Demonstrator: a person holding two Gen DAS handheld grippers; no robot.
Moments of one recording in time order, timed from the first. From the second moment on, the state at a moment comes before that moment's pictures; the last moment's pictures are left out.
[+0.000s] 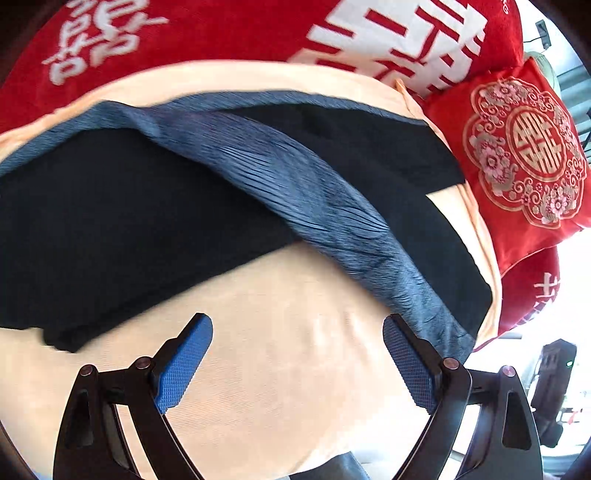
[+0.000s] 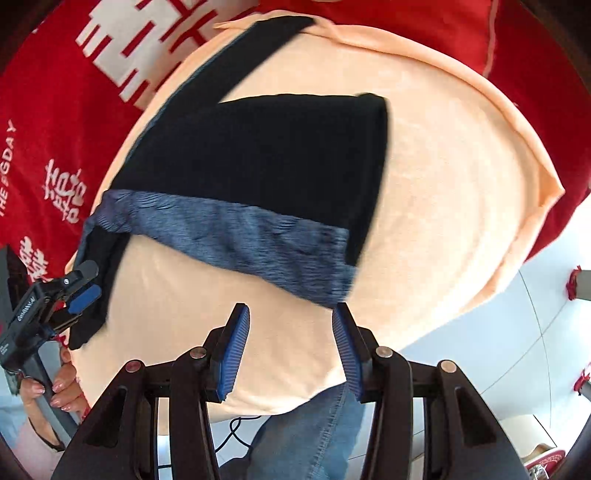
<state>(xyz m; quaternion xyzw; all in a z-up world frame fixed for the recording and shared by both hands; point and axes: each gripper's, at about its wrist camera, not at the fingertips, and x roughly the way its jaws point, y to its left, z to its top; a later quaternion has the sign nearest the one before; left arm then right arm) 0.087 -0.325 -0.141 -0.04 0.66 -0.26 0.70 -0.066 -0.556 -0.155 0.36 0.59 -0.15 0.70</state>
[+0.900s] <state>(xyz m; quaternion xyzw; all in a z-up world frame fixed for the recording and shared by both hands) 0.120 -0.392 -0.170 -0.18 0.68 -0.27 0.66 0.026 -0.606 -0.122 0.42 0.59 0.08 0.69</state>
